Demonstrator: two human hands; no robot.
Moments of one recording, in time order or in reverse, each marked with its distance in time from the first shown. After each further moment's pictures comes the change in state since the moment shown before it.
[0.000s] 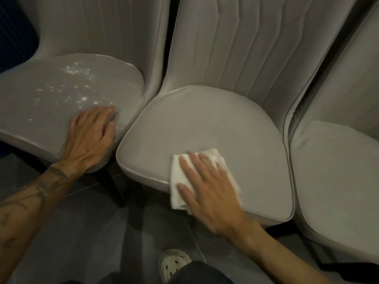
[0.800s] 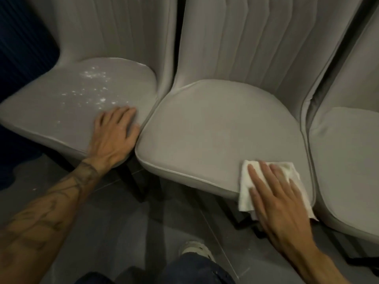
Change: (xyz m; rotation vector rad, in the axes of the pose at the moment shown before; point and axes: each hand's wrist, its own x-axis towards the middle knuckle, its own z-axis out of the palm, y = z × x) left_hand -0.002 0.002 0.003 0.146 -0.046 0.035; right_hand -0.086 0.057 0.013 -0.095 0.193 0.266
